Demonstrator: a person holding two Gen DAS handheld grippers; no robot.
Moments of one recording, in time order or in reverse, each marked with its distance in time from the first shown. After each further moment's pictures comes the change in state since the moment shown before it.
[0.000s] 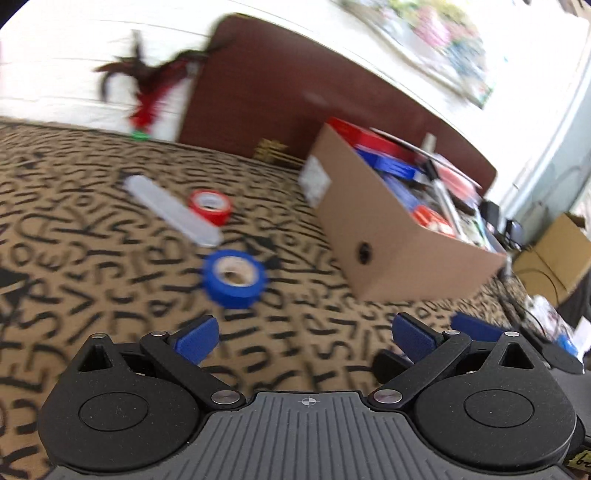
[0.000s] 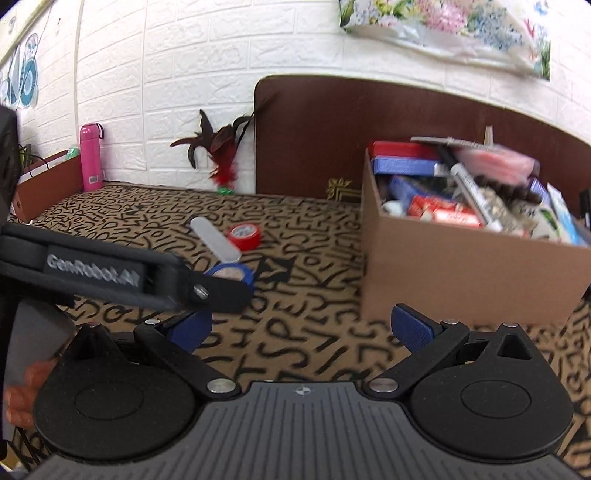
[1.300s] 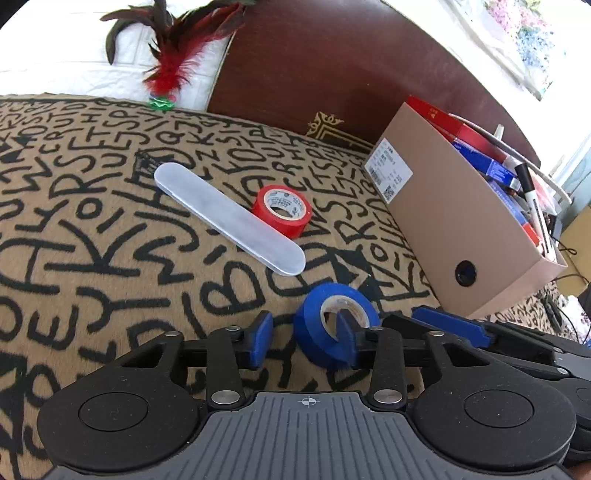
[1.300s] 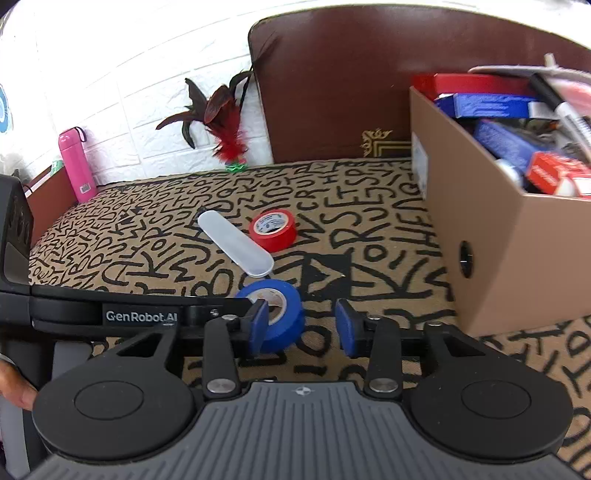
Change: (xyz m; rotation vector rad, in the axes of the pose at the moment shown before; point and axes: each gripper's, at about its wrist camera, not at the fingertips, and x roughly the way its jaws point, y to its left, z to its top) left arm 0.088 0.076 0.049 0.009 0.141 0.005; right arm 0.113 0.020 0.032 0.161 0.152 0.093
